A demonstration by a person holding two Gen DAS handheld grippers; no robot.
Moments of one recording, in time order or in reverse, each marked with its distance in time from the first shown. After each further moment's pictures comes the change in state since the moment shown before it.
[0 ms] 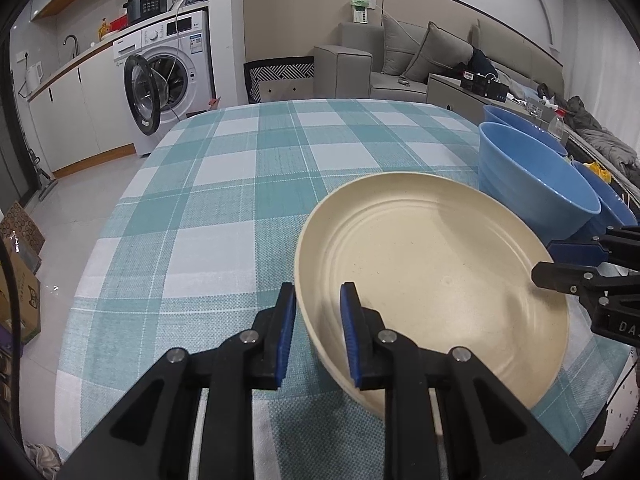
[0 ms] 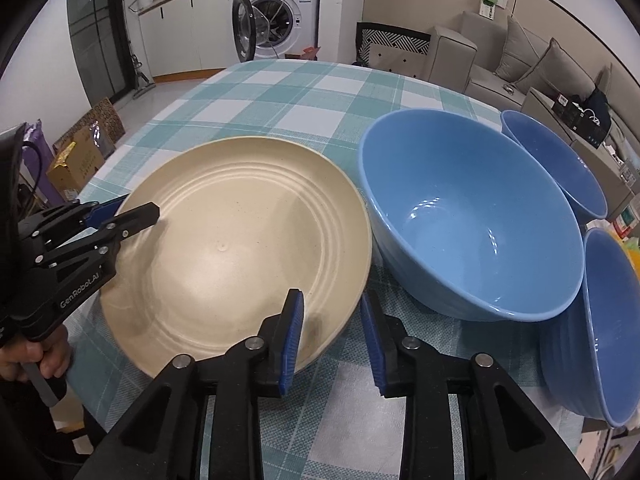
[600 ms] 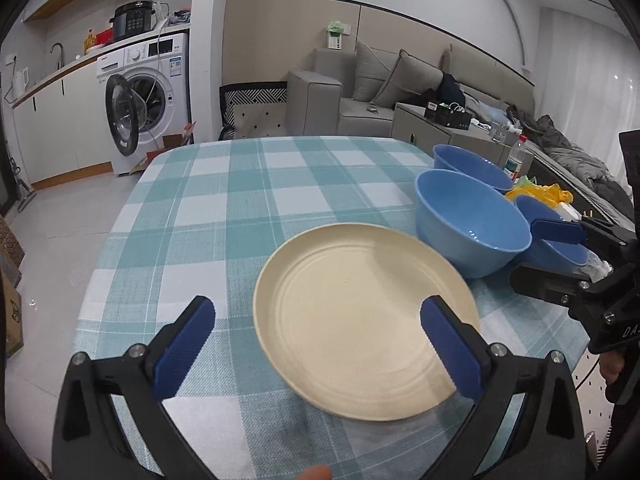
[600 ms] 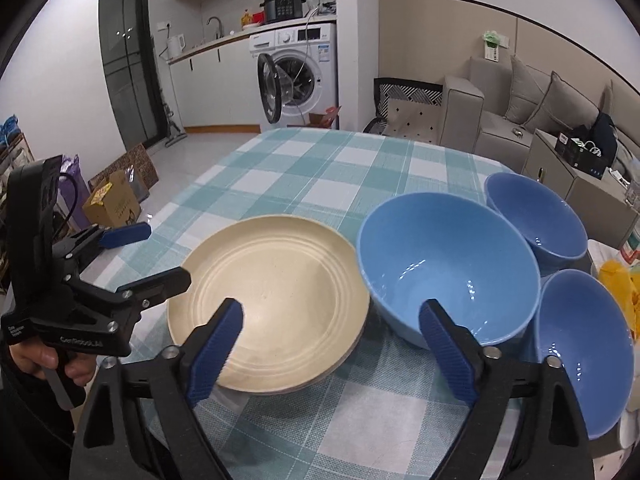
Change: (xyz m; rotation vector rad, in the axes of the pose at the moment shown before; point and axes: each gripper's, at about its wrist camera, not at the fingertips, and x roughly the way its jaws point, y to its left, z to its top) left arm -0.058 -0.020 0.024 0.007 -0.078 -0.119; right arm -0.075 -0.020 0.008 0.029 -0.206 0.077
